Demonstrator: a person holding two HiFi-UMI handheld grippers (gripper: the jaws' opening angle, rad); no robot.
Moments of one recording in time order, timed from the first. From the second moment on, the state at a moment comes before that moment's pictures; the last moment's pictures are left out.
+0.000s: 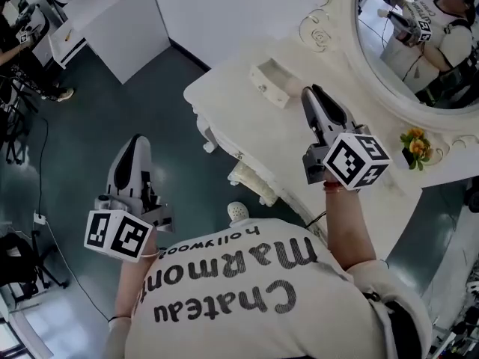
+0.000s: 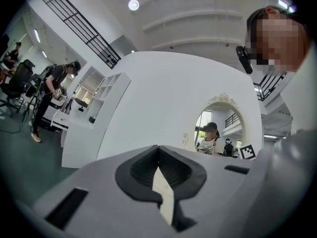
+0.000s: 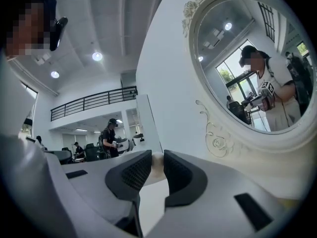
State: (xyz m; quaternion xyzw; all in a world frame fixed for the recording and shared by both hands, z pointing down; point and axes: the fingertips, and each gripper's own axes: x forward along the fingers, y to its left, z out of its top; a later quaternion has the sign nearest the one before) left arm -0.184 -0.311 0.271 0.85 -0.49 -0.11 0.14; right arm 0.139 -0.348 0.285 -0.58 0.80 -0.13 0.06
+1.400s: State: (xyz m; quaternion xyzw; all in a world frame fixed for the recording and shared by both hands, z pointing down) left arm -0.179 -0.430 0.307 0.82 -0.55 -0.05 0.16; right arm 0.180 -0.520 0.430 -0.58 0.78 -0.25 -0.01
